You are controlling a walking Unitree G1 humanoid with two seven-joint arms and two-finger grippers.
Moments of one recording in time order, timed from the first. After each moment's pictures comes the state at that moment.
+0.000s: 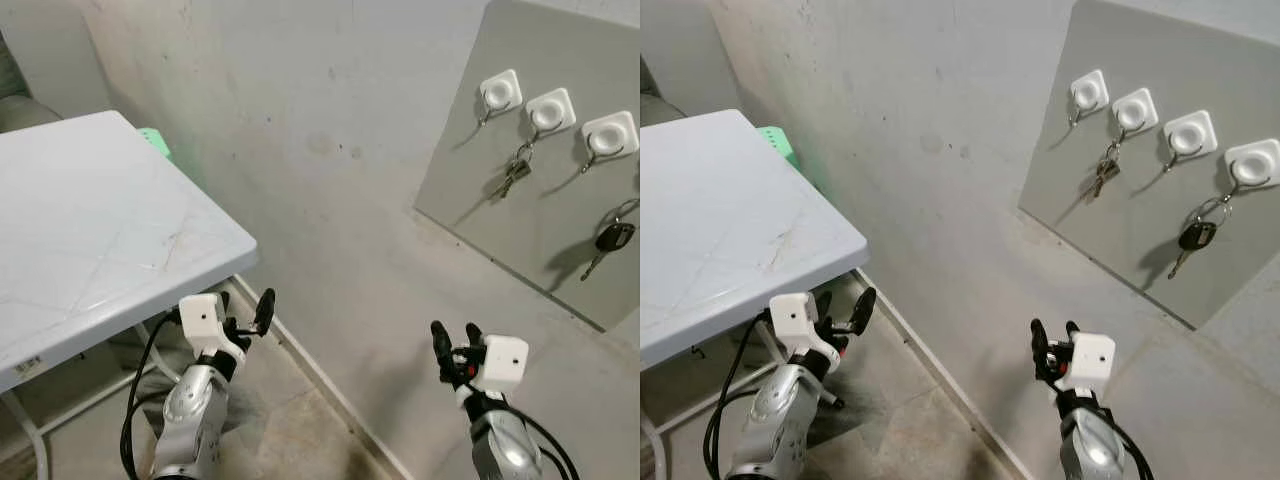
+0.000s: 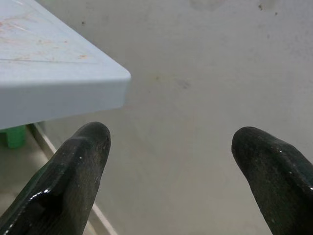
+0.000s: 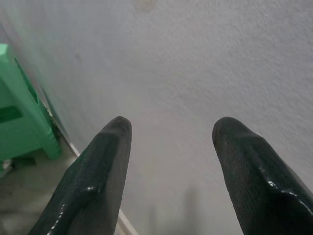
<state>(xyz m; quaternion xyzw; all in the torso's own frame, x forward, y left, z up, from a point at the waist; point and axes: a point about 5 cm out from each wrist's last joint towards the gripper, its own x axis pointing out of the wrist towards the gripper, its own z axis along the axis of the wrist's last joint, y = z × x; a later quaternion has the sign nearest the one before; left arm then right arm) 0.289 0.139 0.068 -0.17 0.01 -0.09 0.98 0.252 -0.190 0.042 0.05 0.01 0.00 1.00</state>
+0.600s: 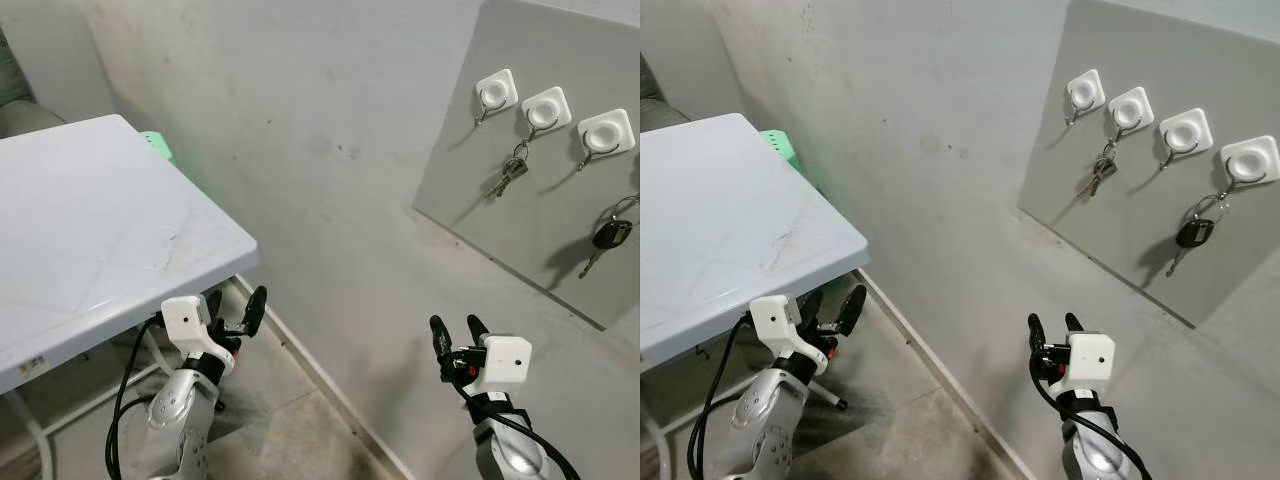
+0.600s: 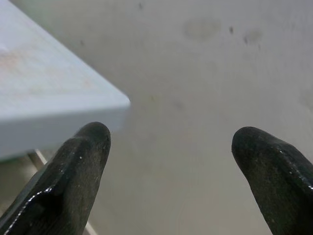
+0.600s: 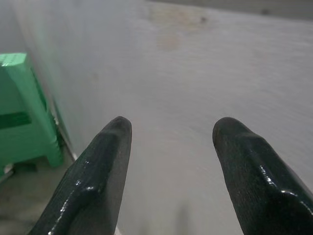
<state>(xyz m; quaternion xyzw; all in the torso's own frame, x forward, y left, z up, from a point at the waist) 0.294 0.146 0.088 -0.19 -0.02 -0.12 0.97 0.253 -0.188 0.063 0.01 -0.03 0.02 1.00</state>
